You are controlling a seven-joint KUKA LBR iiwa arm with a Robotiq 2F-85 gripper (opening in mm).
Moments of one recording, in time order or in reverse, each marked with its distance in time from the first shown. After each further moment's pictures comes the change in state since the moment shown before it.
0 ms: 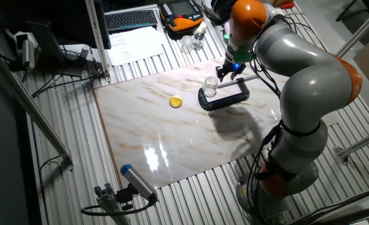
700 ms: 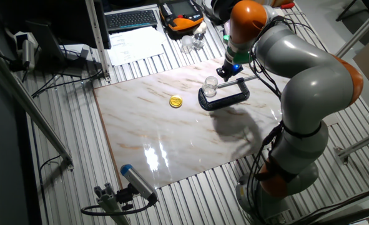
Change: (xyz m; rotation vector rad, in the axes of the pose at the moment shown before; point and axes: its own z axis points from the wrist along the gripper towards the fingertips) arm -0.002 0.000 0.002 0.005 -0.043 -0.028
